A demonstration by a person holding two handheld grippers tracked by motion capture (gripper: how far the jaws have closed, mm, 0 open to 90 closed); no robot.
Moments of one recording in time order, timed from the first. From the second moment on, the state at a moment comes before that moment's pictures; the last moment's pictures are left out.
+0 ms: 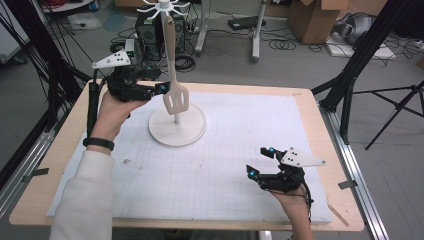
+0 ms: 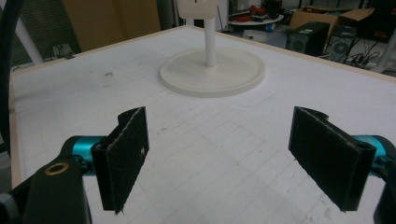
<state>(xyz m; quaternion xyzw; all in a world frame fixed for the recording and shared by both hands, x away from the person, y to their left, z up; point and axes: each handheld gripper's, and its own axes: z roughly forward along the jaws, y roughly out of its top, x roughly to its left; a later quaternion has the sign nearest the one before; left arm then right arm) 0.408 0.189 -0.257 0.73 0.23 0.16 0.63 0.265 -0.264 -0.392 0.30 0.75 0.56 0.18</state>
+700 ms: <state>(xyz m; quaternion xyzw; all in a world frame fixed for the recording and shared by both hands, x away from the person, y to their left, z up) 0.284 0.215 -0.350 0.75 0.15 0.16 0.62 0.269 -0.262 -0.397 0.31 0.75 0.55 0.19</state>
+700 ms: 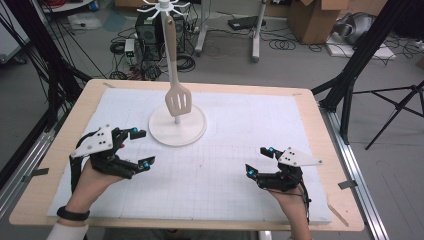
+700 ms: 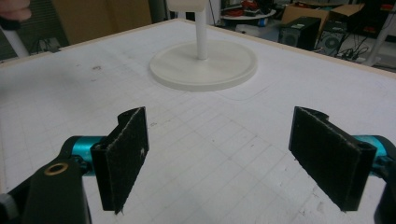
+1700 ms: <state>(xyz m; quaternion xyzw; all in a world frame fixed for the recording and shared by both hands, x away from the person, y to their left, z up) 0.265 0.262 -0.426 0.74 0.21 0.16 0.62 0.268 -0.266 -0.411 0.33 0.75 0.54 0.20</state>
